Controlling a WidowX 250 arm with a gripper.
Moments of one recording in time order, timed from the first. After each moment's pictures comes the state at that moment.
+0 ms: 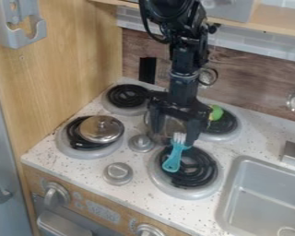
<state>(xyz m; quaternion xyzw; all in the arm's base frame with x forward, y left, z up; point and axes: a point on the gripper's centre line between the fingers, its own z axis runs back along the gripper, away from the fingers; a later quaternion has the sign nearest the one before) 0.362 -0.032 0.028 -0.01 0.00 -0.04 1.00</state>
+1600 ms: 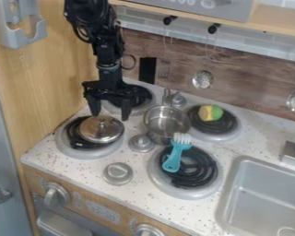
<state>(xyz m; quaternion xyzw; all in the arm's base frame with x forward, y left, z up) 0.406 0.116 -0.006 0.00 -0.06 0.13 0.99</state>
